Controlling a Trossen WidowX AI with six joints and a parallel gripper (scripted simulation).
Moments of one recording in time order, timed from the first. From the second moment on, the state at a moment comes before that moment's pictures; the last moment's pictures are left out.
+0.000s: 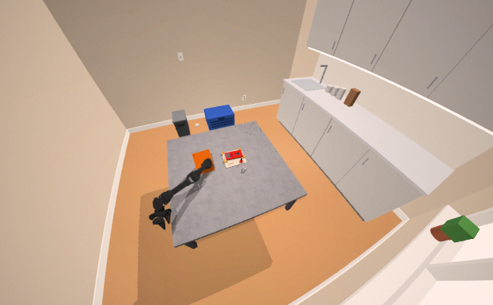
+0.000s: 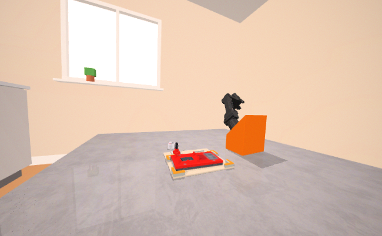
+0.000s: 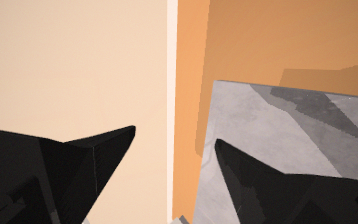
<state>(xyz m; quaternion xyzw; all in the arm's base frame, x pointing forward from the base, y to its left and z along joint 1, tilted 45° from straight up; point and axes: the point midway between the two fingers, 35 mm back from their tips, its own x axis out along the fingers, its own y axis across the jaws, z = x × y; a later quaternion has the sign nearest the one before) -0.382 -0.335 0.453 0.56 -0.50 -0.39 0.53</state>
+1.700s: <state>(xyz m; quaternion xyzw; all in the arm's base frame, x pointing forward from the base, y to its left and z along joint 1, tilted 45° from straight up) -0.196 -0.468 0.477 0.49 -0.39 -0.39 0.67</state>
